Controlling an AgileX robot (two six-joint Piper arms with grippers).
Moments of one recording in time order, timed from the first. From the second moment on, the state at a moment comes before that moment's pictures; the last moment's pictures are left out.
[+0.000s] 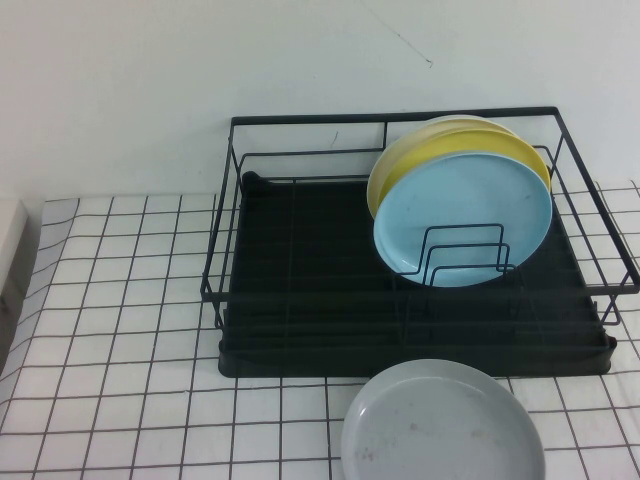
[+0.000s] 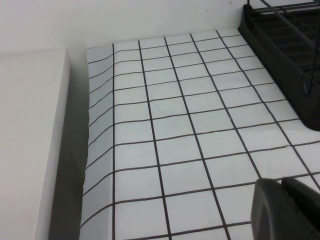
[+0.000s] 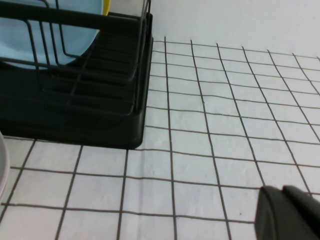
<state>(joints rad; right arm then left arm) -0.04 -0.01 0.02 0.01 0.41 -0.18 -0.12 -0.01 0.01 0.06 0.37 -0.08</state>
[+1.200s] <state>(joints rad) -0.04 -0.01 0.02 0.01 0.41 -0.18 -0.12 -0.01 0.02 0.09 -0.34 -0.07</state>
